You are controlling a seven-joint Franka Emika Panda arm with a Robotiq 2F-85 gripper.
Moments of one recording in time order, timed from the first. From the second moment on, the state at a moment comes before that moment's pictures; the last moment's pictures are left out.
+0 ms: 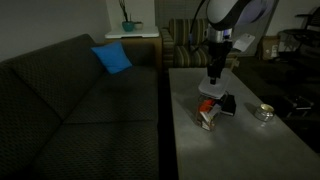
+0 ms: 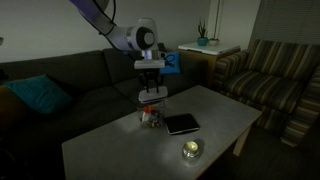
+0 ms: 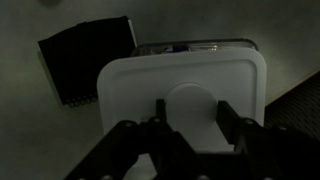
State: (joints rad) arm 0.23 1.31 -0.01 -0.92 -0.09 2.18 -0.43
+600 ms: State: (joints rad) arm 0.23 1.17 -0.01 -1.13 -0.09 2.18 -0.44
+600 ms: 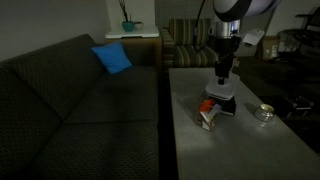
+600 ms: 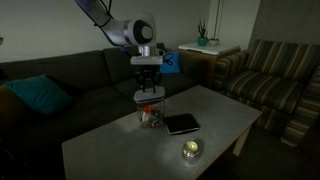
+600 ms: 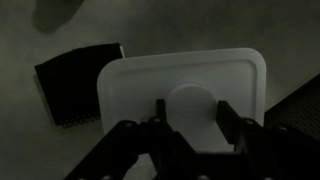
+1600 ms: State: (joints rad) arm 0.05 1.08 0.01 -1.79 -0.08 2.70 -0.12
